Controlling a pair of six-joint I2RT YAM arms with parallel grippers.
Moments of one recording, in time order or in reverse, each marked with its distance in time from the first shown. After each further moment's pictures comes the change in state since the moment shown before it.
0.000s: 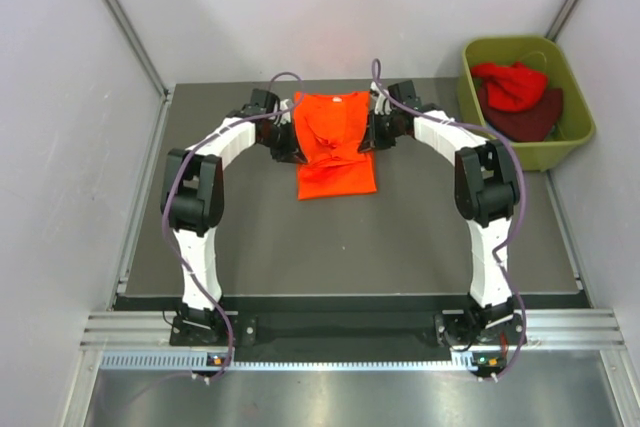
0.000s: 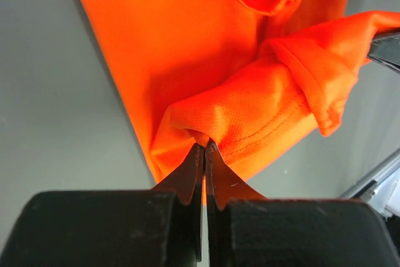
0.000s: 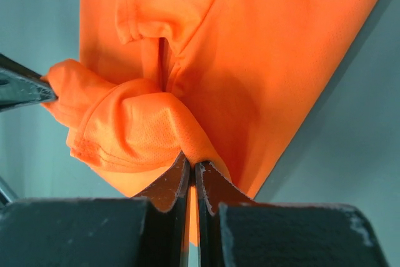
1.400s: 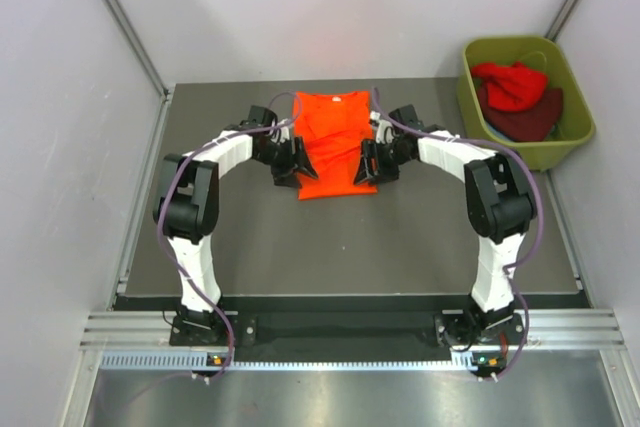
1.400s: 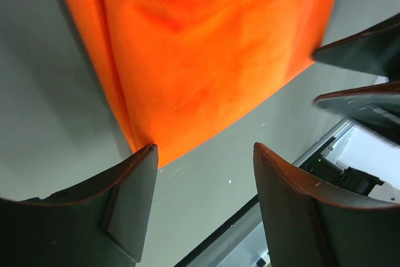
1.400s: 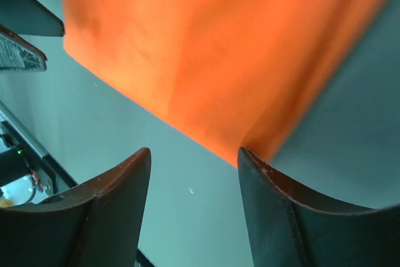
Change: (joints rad) left arm -0.002 -0.072 -0.183 0.021 0.147 -0.077; right arm 0.049 -0.171 -0.301 0.002 -0.070 0.002
